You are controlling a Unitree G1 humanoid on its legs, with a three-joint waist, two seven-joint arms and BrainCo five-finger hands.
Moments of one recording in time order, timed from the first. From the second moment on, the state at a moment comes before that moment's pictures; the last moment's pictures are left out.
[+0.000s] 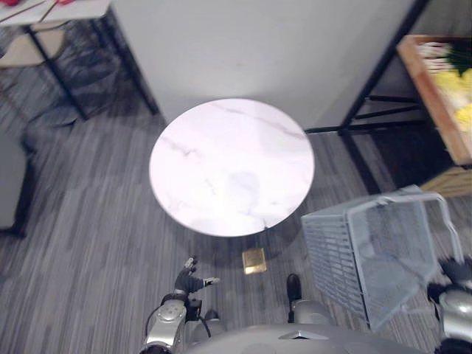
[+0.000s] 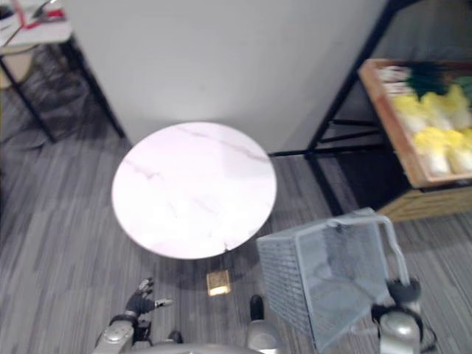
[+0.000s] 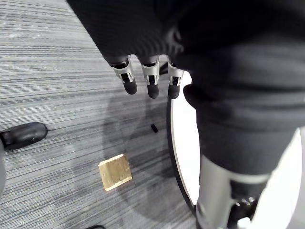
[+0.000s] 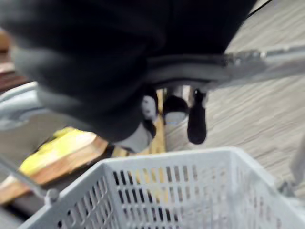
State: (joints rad) left arm 0.16 0.16 0.00 0.76 0.03 -0.11 0.00; right arm 0.21 -0.22 -0.67 0.54 -0.21 -0.01 -0.21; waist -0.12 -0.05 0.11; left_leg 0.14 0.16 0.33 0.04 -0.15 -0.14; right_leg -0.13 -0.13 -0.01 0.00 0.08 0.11
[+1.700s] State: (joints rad) left arm 0.08 -0.03 0.27 1.01 0.02 -0.11 0.12; right arm 0.11 -0.08 -0.45 0.98 0.05 -0.07 -0.16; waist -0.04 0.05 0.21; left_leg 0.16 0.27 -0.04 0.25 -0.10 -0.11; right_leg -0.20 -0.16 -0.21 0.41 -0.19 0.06
